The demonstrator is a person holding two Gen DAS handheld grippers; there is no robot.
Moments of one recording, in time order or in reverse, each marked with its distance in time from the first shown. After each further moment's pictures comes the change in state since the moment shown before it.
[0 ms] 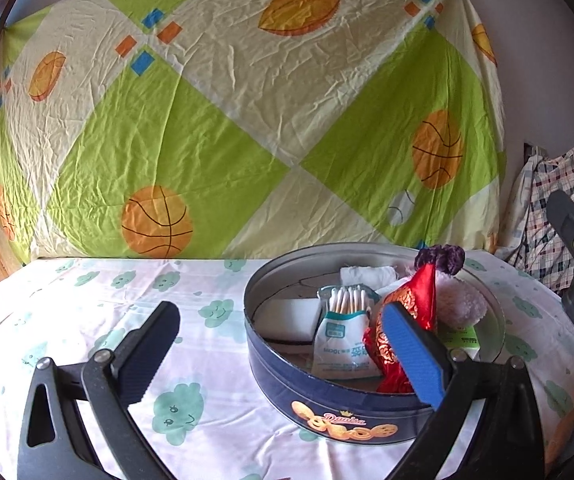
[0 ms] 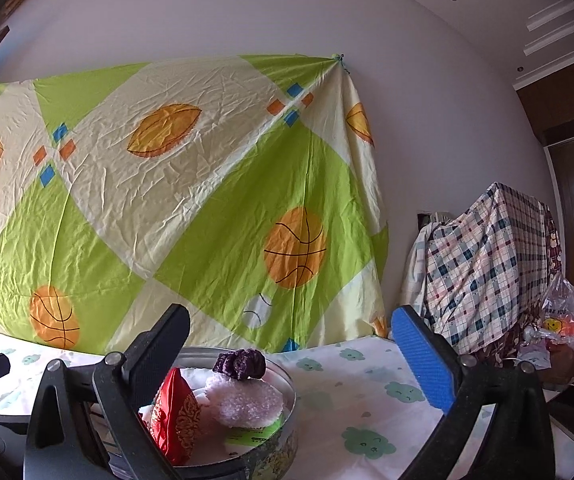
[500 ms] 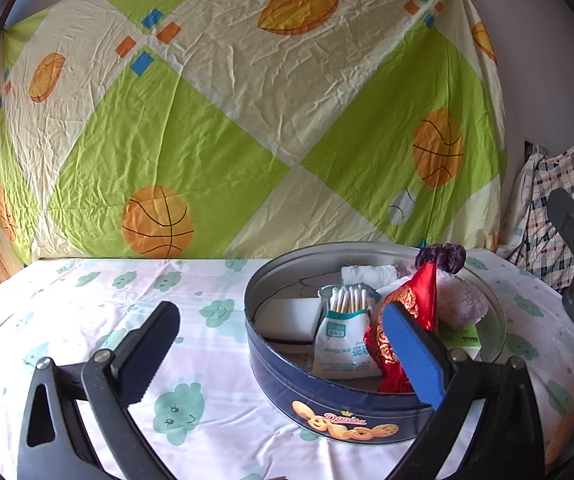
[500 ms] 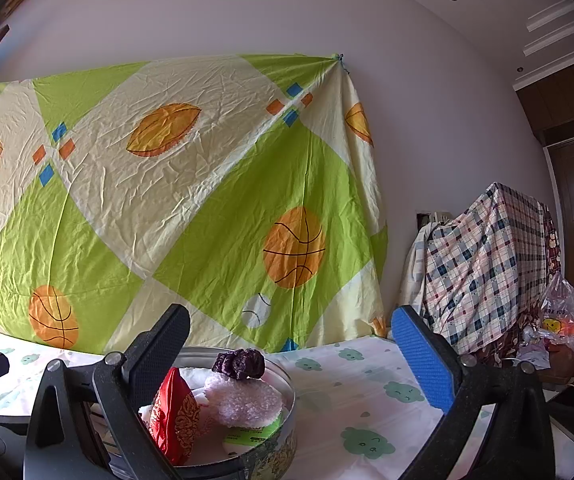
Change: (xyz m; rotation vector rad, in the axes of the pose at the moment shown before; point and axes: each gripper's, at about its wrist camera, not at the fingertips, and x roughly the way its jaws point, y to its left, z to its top) left arm 0.000 -0.001 0.001 0.001 0.002 0.007; right arm 0.000 0.000 0.000 0.000 -0.001 -0.001
